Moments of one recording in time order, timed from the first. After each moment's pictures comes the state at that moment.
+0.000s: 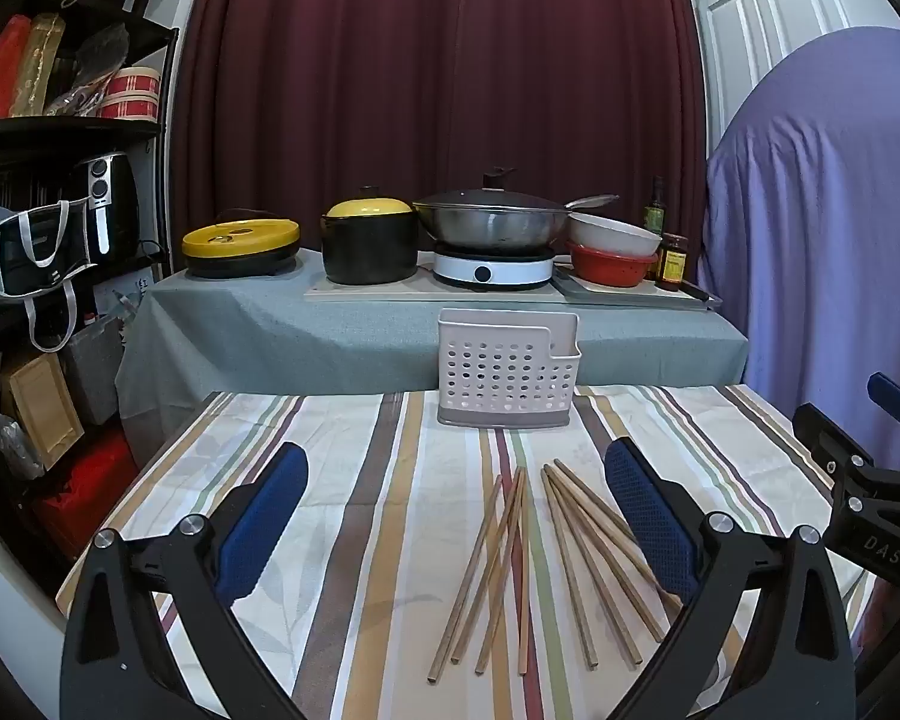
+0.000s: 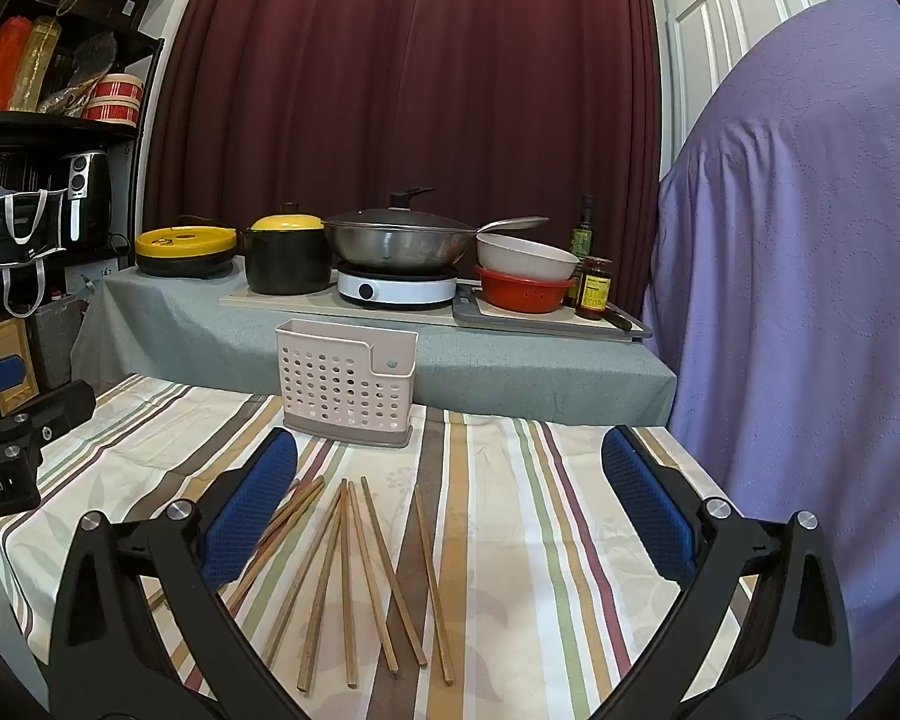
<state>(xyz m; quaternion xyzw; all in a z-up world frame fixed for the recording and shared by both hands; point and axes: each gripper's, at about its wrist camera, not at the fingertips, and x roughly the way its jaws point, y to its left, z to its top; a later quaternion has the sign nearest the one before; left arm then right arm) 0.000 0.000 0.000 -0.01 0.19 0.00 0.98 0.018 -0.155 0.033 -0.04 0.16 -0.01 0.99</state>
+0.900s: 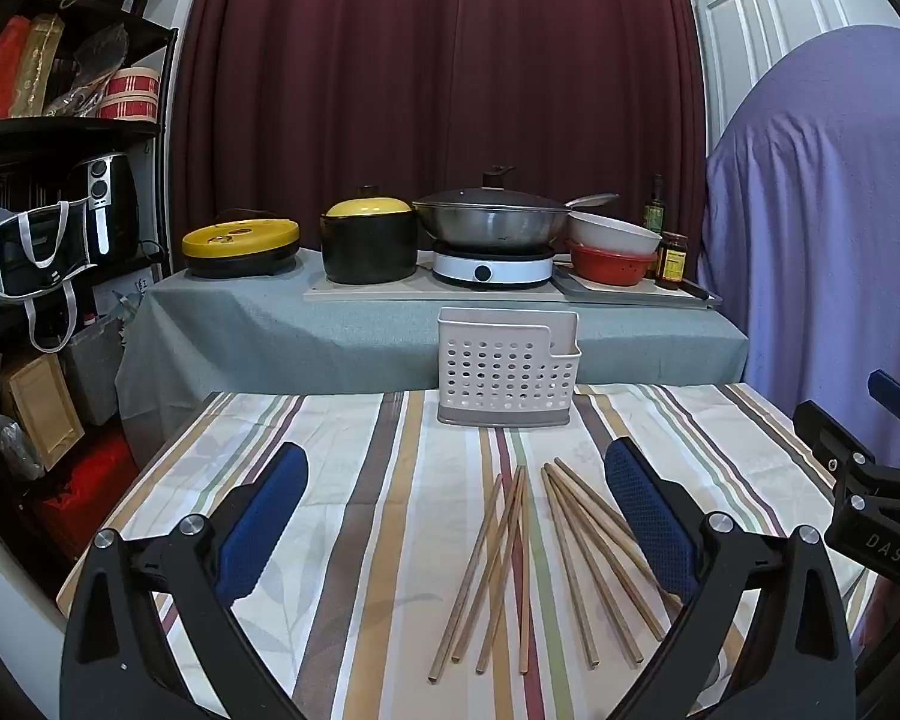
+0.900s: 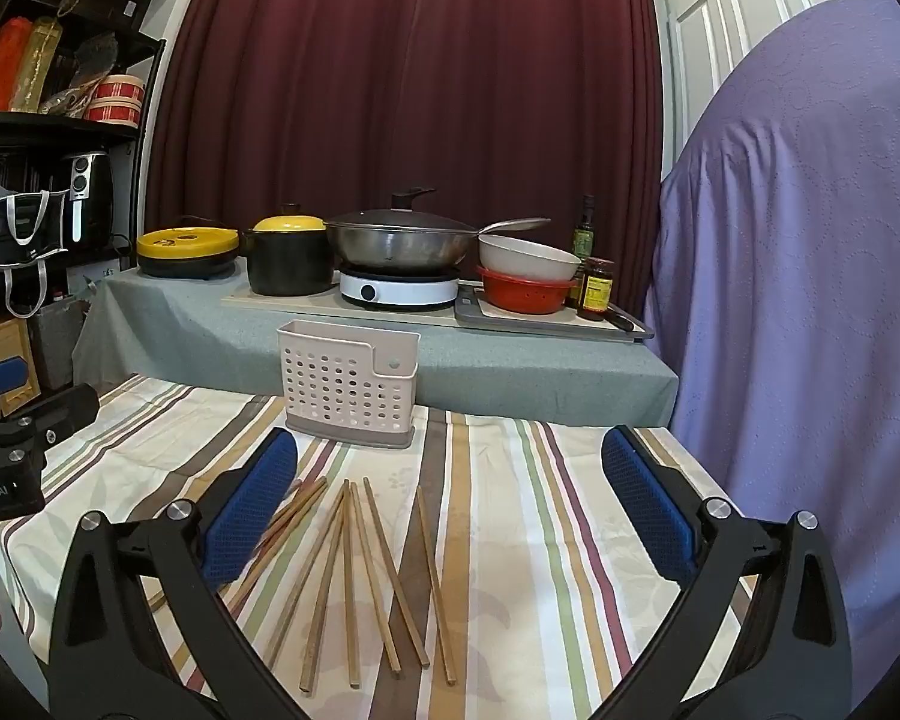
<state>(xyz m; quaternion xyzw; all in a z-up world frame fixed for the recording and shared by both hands) 0.000 0.000 0.000 -0.01 0.19 0.00 0.98 0.016 -0.157 0.038 -0.04 0.16 -0.01 0.99</state>
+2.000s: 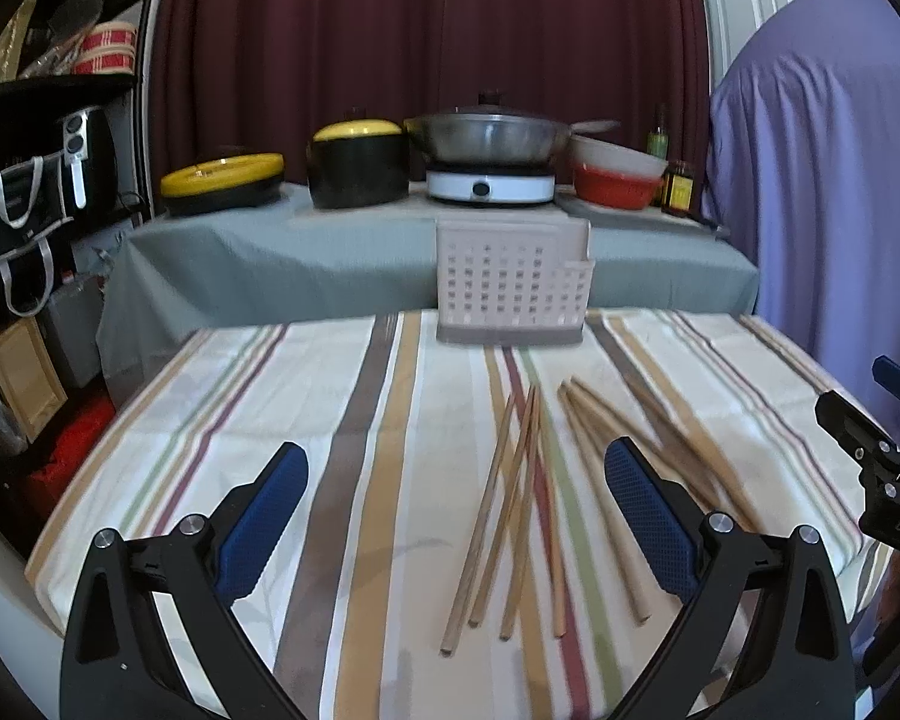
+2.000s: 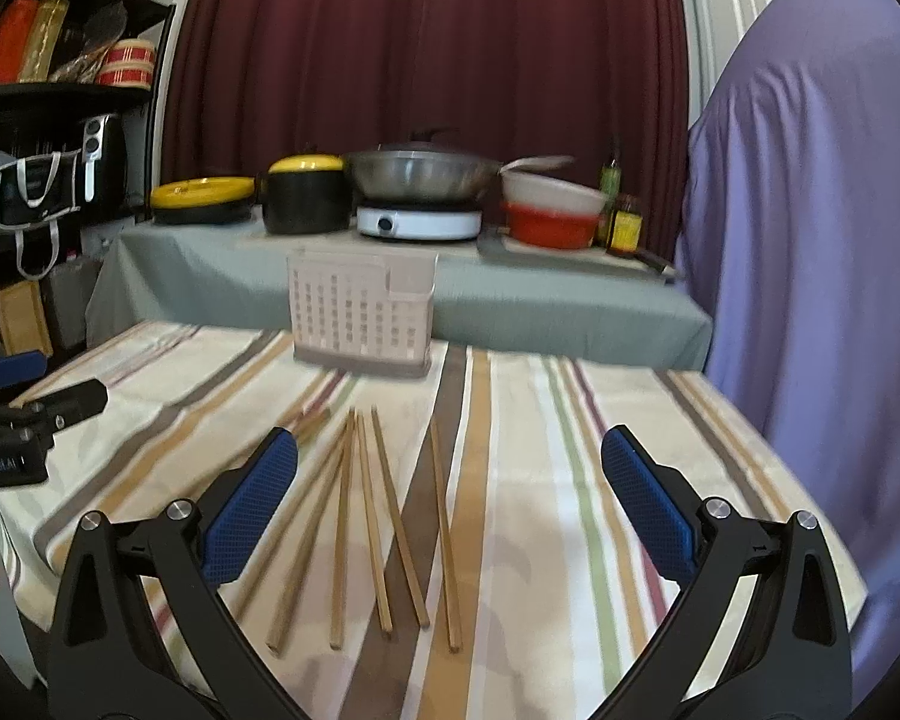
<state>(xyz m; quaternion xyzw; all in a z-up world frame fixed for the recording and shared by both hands) 0.026 0.009 -0.067 0.02 0.27 0.00 0.96 0.037 -0.167 -0.030 -0.04 0.22 0.03 0.98</state>
